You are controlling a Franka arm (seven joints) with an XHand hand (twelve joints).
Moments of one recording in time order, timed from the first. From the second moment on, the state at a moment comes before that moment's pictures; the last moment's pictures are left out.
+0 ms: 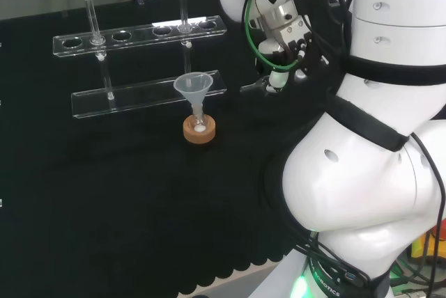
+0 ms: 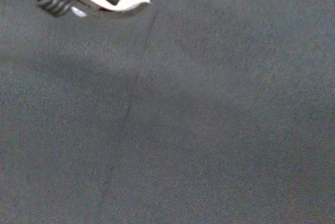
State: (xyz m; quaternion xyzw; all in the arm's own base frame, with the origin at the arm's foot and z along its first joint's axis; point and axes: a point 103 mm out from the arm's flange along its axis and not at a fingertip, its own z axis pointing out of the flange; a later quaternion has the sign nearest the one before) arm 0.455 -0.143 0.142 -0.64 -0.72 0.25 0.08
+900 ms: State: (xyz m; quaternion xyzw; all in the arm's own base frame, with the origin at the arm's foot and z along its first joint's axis) arm 0.455 -0.139 0.097 -0.64 -0.73 0.23 0.08
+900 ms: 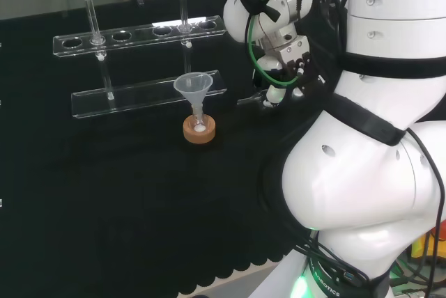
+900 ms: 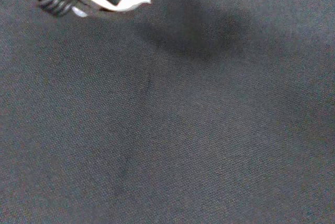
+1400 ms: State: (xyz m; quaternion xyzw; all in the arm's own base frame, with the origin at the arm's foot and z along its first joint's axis) arm 0.460 -0.137 0.083 -0.64 -0.73 0.22 0.08
